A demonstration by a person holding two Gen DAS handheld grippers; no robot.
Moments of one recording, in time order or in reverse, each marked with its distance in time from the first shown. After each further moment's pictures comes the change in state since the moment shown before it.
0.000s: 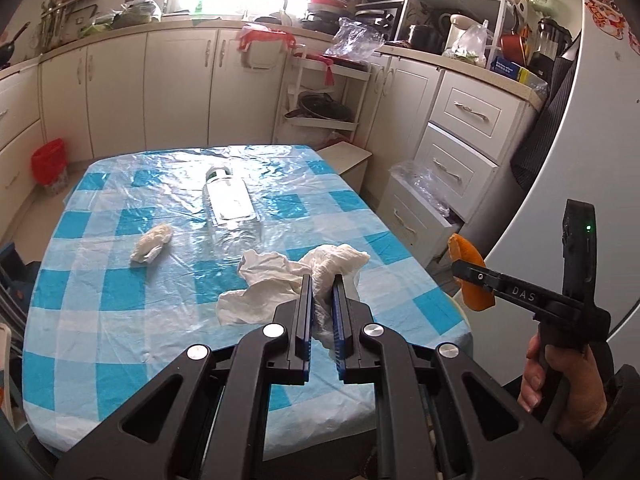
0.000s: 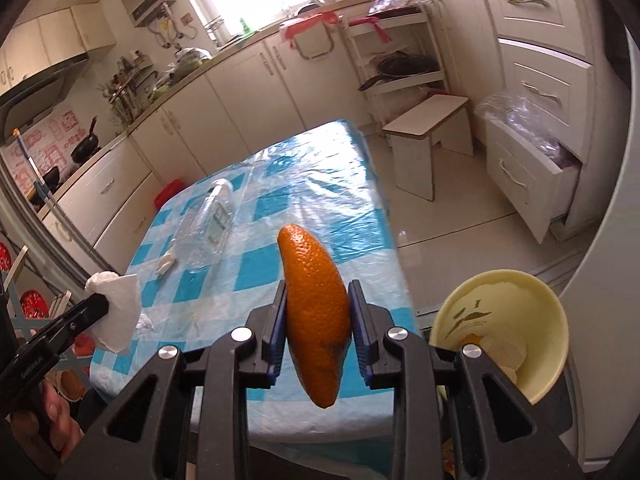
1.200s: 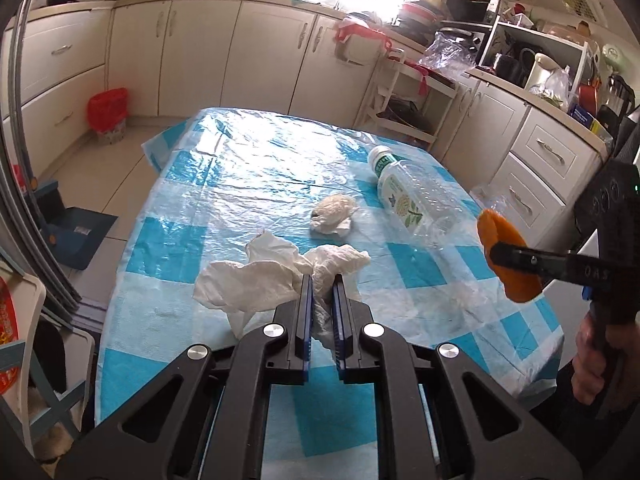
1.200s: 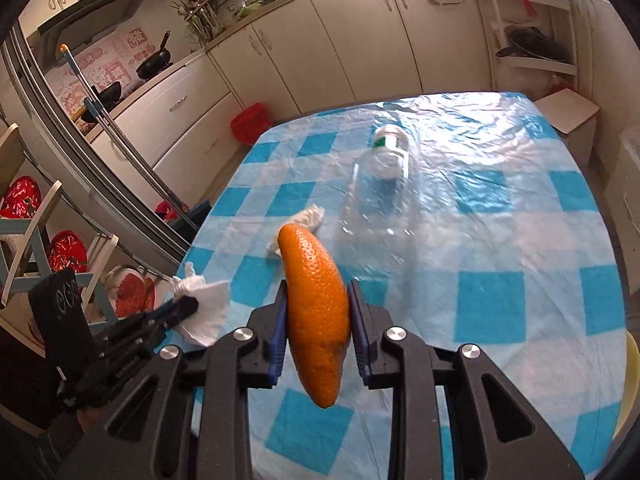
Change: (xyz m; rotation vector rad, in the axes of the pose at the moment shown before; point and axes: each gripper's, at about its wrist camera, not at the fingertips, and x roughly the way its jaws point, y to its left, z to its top) left arm -0.007 0.182 -0.037 -0.191 -0.004 0.139; right arm 0.087 0.166 0.002 -0.247 0.248 0.252
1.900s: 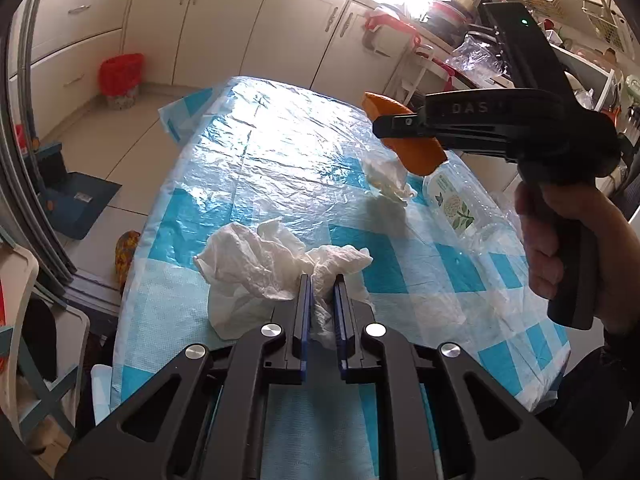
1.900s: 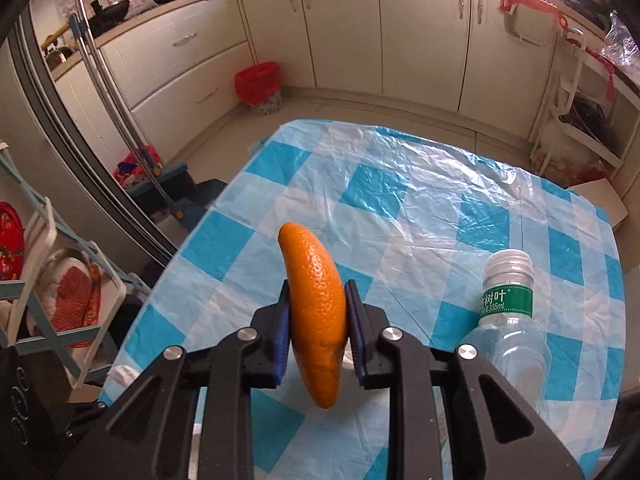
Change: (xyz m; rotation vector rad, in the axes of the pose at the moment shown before) left arm 0.028 0.055 -0.002 -0.117 0.053 -0.002; right arm 0.130 0.092 0.106 -0.285 0.112 -0.096
